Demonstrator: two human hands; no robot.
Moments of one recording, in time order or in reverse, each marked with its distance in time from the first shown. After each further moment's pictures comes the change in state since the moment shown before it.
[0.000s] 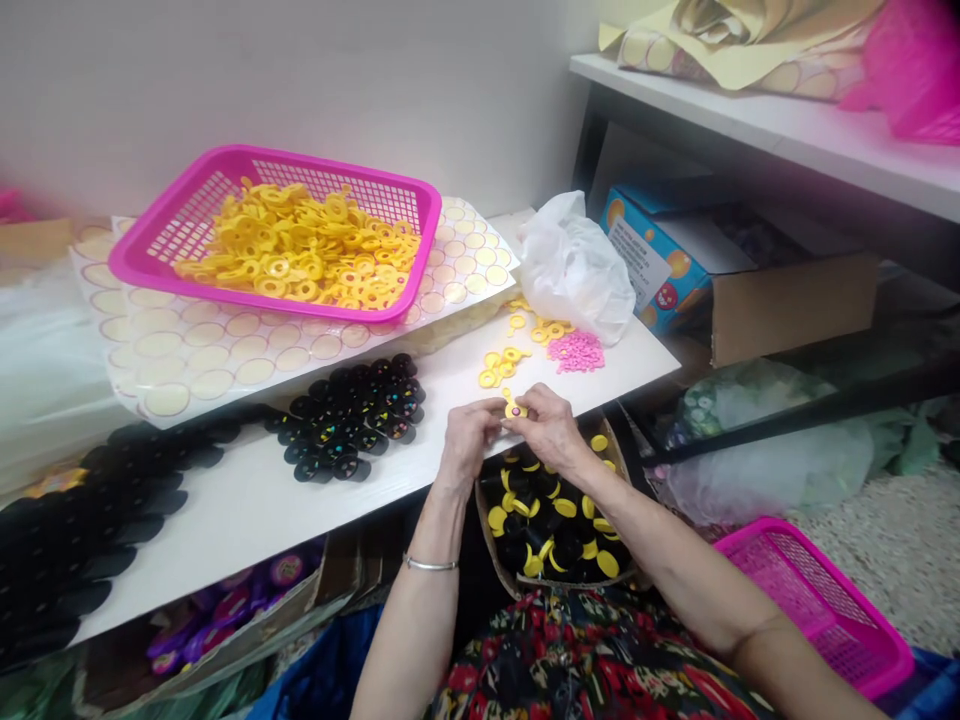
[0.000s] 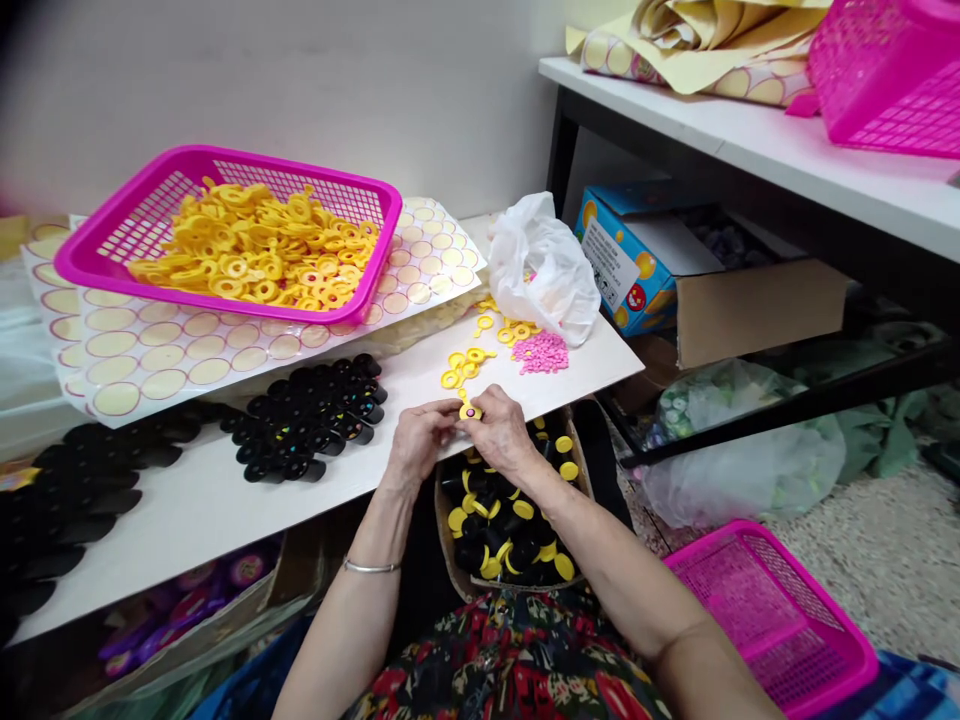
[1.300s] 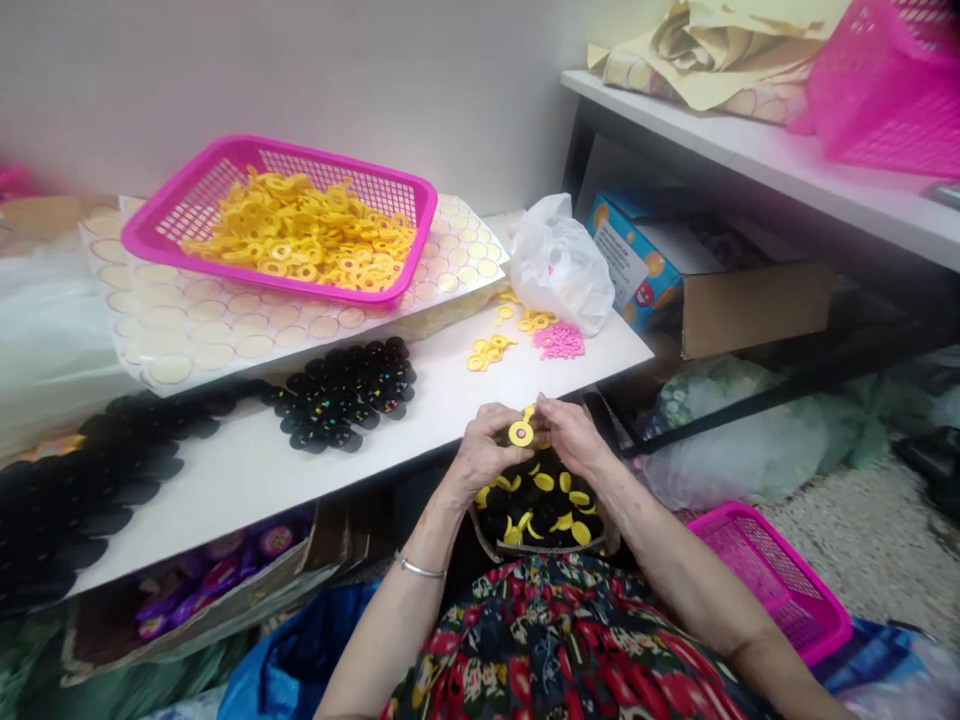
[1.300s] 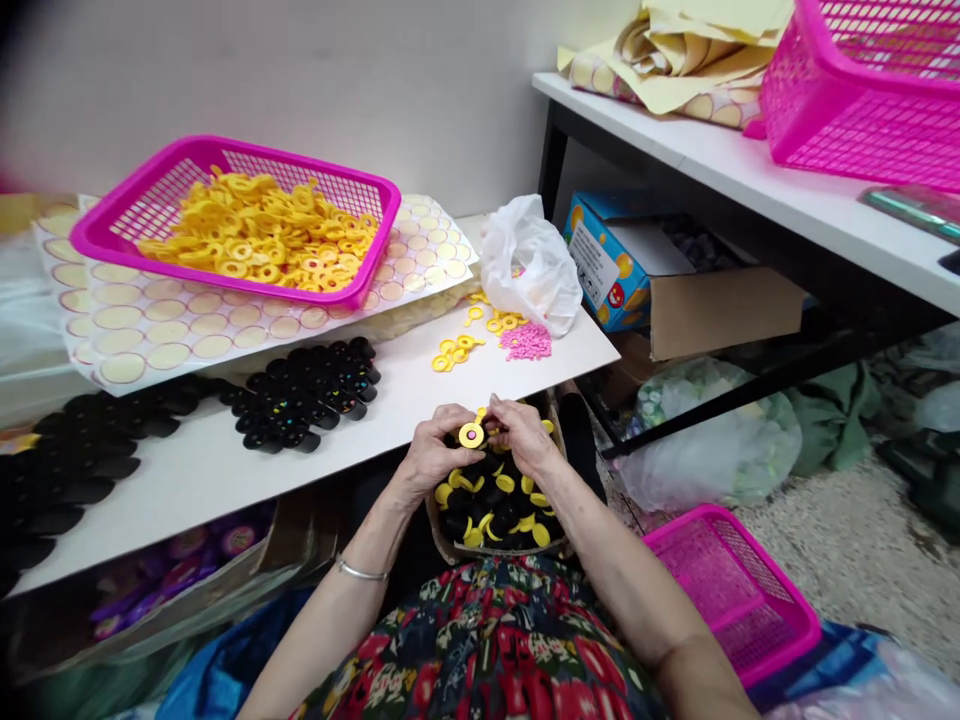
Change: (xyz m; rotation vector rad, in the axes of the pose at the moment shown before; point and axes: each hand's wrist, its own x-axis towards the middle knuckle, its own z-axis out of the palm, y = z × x) left_hand -0.055 -0.011 0.015 0.320 -0.280 0.385; right_hand -0.046 0.006 -0.043 0.863 -0.114 0.601
